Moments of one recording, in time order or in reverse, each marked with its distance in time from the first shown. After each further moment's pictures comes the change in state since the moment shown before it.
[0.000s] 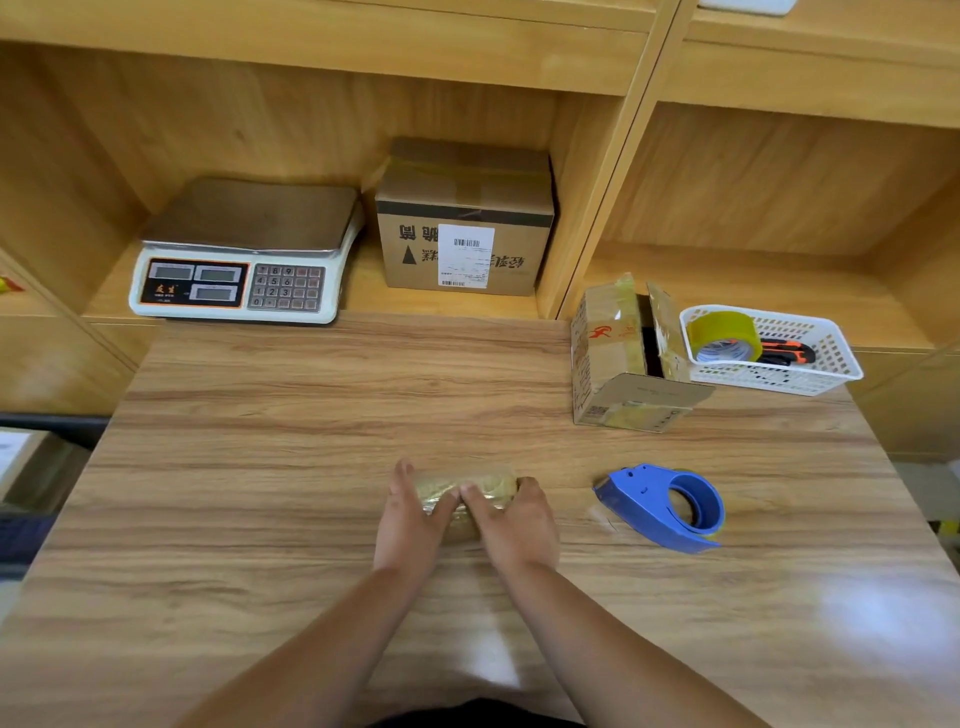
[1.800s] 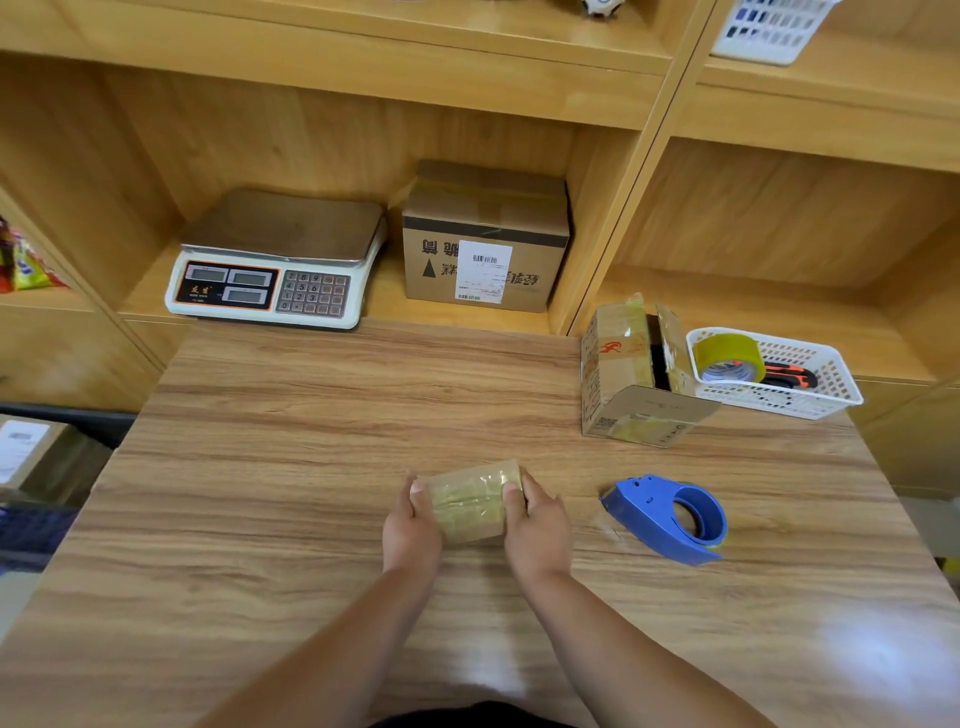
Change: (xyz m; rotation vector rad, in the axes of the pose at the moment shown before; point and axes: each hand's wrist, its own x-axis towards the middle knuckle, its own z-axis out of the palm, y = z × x) left_hand -0.015 -0.007 -0.003 -0.309 0.133 -0.198; right_hand -0.013 0.005 -0.010 0.165 -0.034 -0.100
